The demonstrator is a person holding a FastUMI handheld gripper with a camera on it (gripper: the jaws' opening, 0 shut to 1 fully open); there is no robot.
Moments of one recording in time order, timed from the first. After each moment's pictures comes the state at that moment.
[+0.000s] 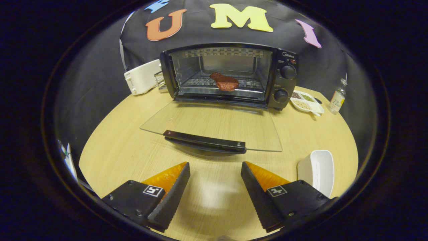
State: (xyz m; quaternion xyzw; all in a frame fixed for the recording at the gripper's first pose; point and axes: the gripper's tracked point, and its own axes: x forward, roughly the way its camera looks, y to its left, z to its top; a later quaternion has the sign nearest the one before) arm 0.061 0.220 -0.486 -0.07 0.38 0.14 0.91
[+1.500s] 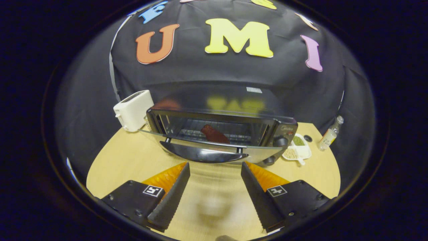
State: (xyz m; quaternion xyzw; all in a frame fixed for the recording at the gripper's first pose) arm 0.157 0.243 -0.333 -0.07 0.29 0.12 0.95
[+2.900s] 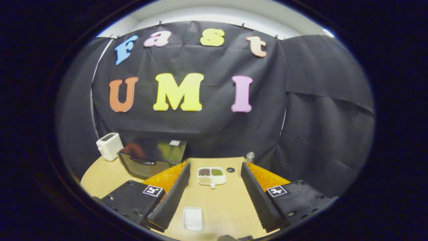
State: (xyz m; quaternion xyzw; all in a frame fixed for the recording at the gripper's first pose) arm 0.049 -0.031 -0.069 -0.05 0.10 0.00 0.99
